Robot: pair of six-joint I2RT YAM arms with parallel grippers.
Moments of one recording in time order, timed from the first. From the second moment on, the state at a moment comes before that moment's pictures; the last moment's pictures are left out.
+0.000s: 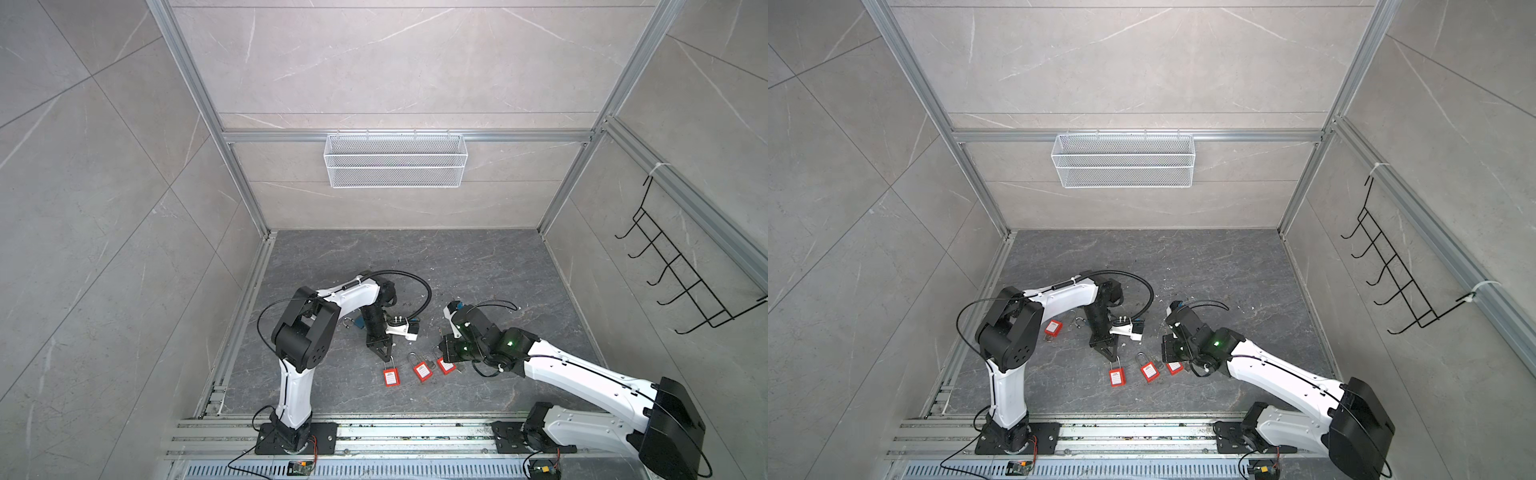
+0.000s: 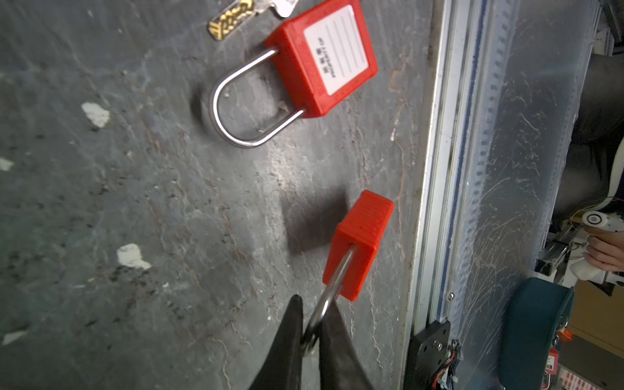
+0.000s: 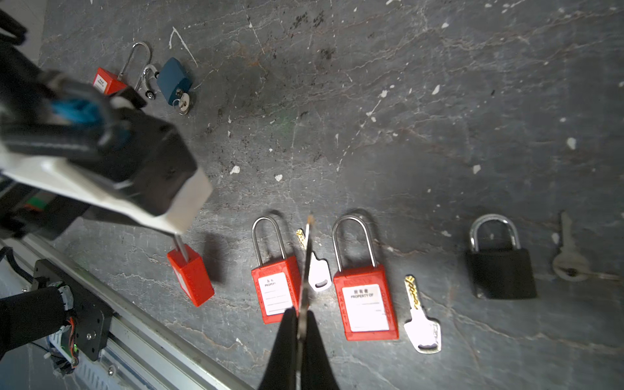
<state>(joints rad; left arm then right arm) -0.63 2.01 1.38 -1.26 0.52 1.00 0.84 1.16 0.75 -0.53 -0.03 0.67</state>
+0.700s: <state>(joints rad) -0.45 1.73 1.15 -0.88 0.59 0.80 1.05 1.32 0.85 -0.59 -0.01 0.84</state>
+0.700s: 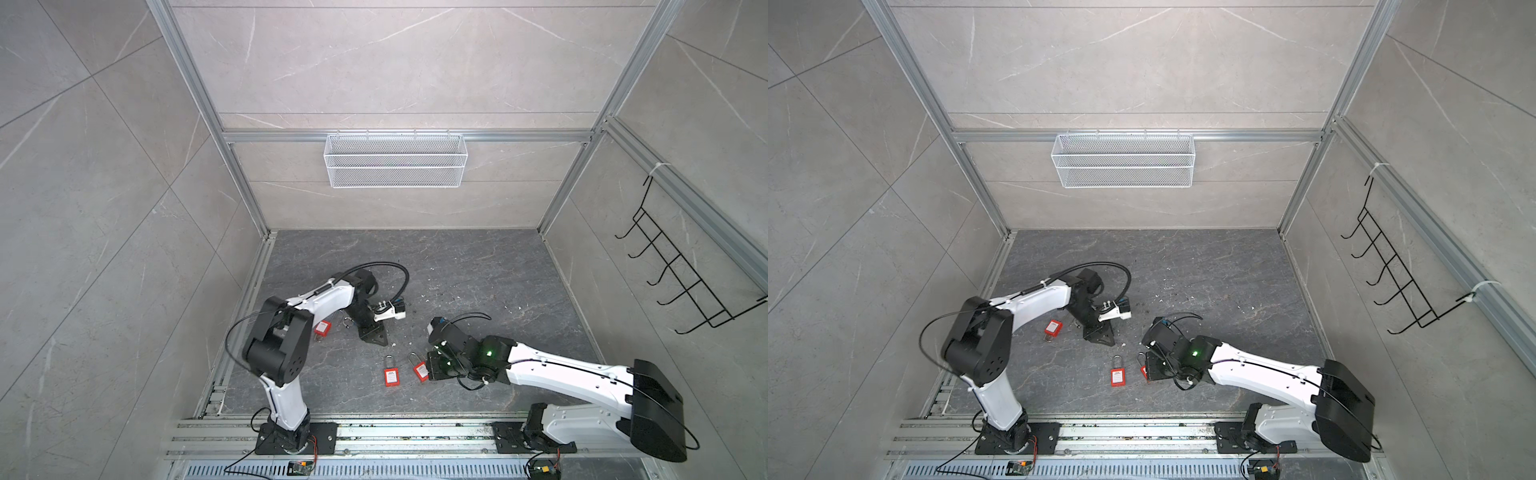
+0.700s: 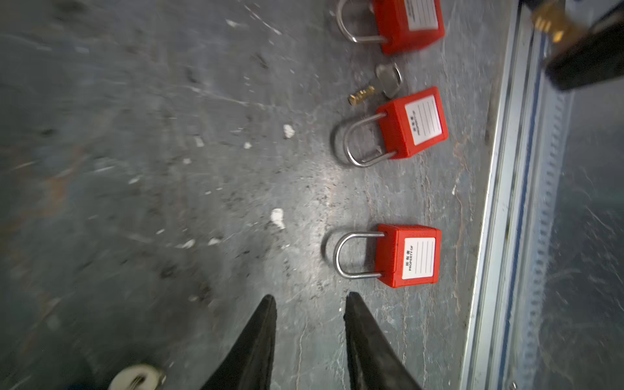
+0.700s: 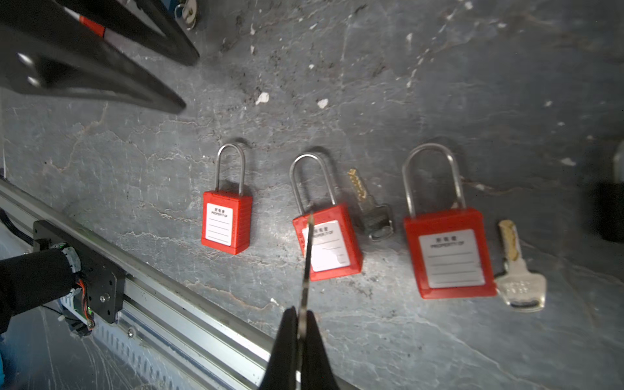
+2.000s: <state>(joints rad) -0.28 1.18 0.77 -0.26 0.07 -0.04 1.06 1.81 1.17 -0.71 -0.18 0.82</state>
